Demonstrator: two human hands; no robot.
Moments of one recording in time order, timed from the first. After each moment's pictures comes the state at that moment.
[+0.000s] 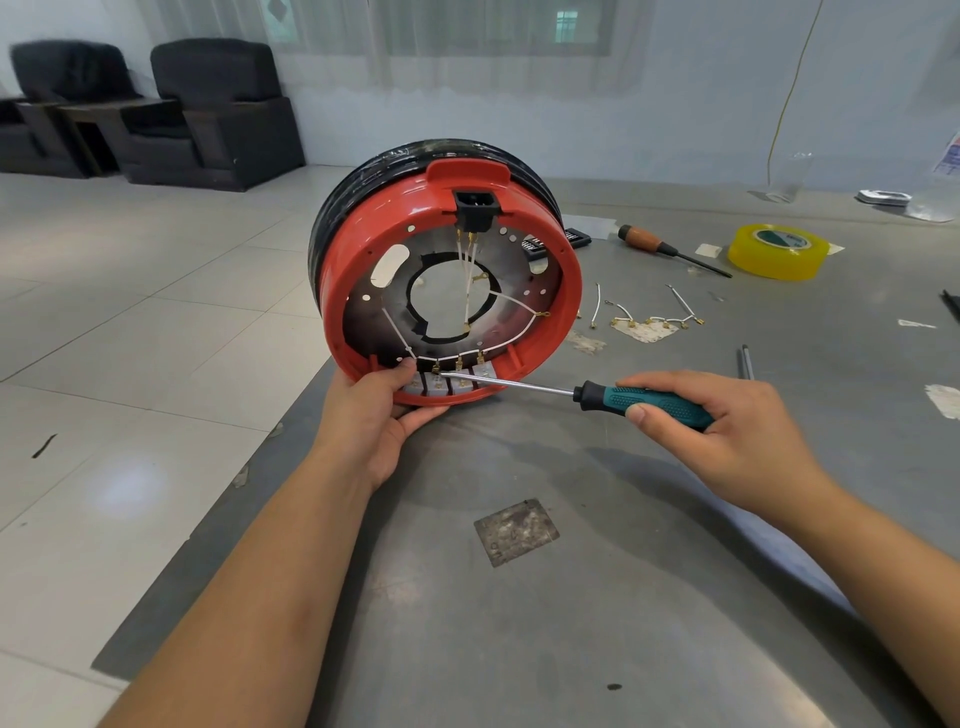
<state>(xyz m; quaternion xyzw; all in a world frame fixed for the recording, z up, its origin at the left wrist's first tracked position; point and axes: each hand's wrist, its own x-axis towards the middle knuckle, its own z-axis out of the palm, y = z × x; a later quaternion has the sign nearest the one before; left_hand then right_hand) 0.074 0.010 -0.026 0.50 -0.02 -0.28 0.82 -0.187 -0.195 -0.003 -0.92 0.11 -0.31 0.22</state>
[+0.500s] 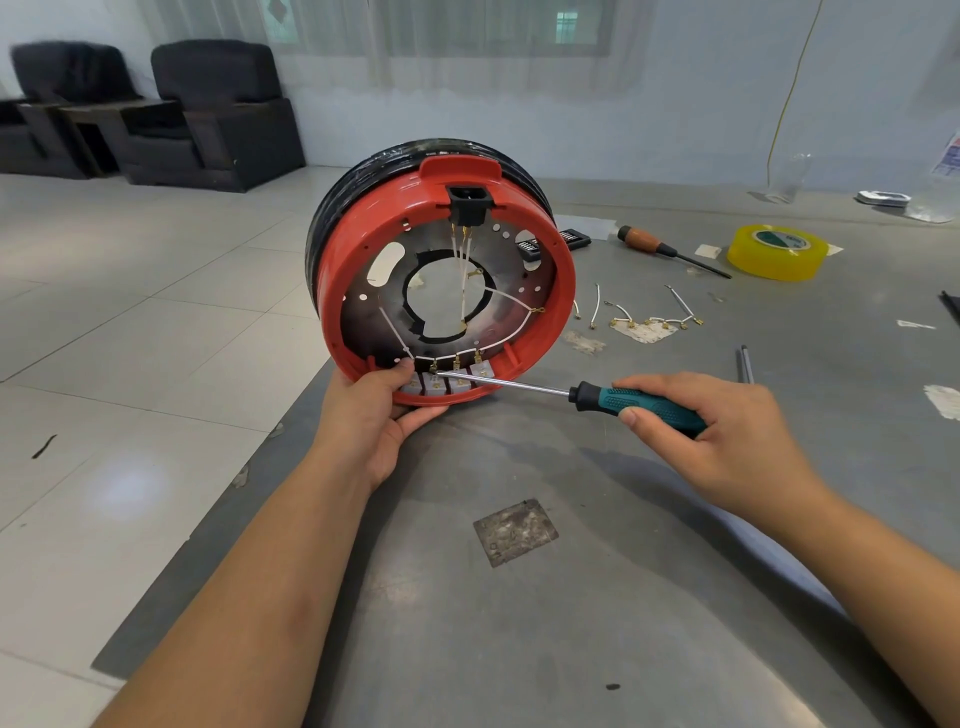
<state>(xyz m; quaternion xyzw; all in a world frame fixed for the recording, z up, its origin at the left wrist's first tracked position) 0.073 0.010 -0.025 0.52 -0.01 -0.27 0.81 -0.186 -0.187 -0.001 -0.93 0.11 -0.30 0.18</state>
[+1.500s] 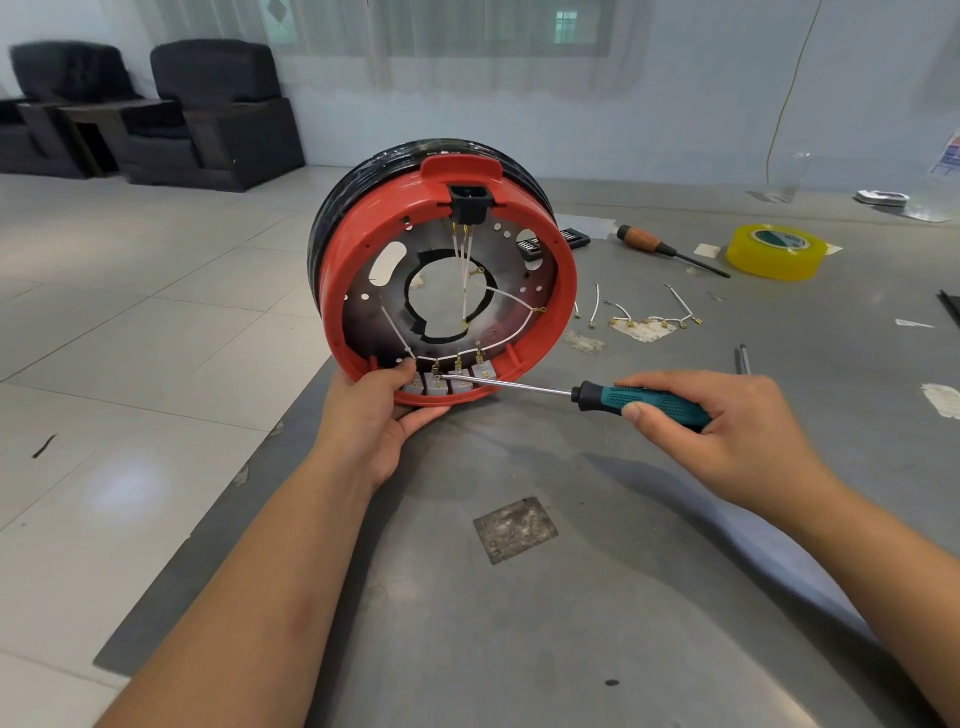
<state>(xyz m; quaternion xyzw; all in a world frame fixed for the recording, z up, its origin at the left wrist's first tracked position) 0.072 0.009 -0.025 0.53 -0.01 -0.28 0.80 -0.188 -0.184 0.009 -0.92 0.11 -0.32 0.18</state>
